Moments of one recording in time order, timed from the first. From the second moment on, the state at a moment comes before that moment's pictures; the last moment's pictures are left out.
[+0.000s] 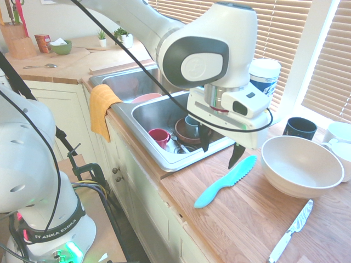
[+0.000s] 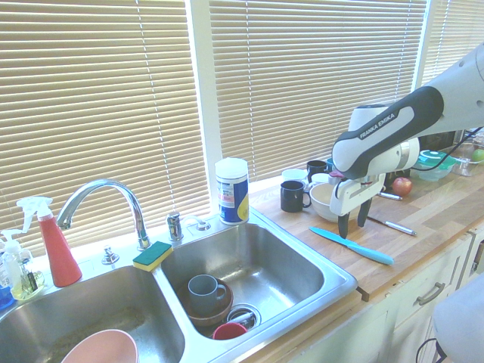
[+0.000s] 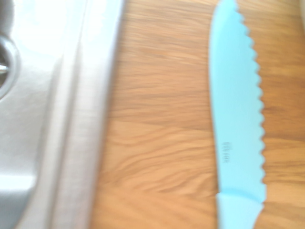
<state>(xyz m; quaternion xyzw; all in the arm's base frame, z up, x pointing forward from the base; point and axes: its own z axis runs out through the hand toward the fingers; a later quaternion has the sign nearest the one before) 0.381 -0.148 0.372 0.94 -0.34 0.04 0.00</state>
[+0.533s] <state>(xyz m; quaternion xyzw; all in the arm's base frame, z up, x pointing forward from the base) 0.371 -0.159 0.335 0.94 -0.35 0.04 0.01</state>
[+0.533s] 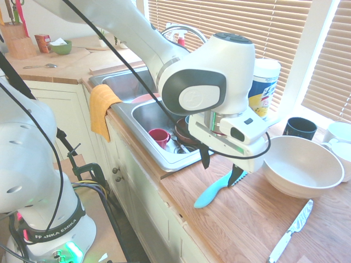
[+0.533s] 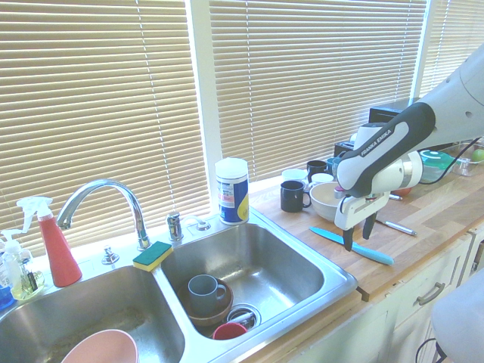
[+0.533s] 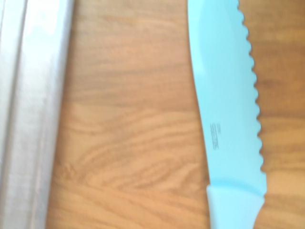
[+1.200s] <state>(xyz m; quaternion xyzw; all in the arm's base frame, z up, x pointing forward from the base) 0.370 -0.163 0.312 0.94 -0.35 0.05 0.01</state>
